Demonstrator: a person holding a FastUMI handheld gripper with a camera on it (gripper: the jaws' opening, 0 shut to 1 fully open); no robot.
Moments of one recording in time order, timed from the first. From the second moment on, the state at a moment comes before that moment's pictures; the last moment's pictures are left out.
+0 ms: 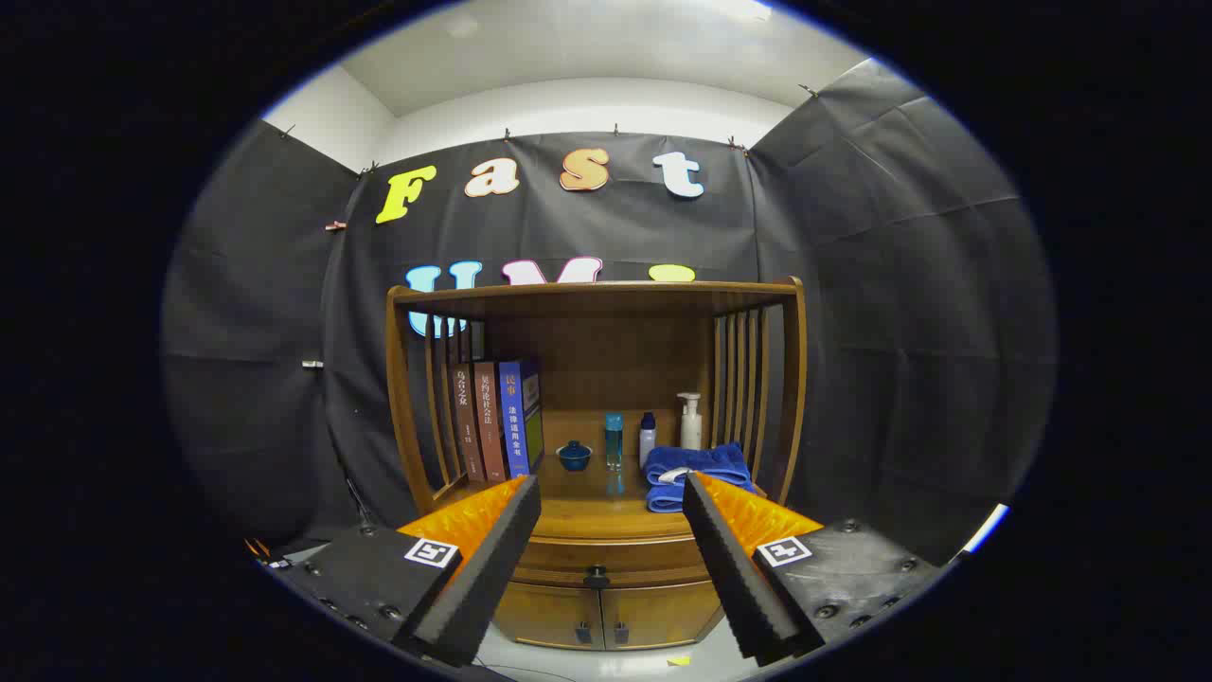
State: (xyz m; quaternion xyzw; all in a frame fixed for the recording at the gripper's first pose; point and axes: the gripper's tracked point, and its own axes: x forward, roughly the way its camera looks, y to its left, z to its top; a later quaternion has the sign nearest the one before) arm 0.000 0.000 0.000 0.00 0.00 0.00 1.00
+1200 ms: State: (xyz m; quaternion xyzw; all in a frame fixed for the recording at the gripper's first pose) arm 0.004 0.037 0.001 -0.03 0.00 0.03 1.00
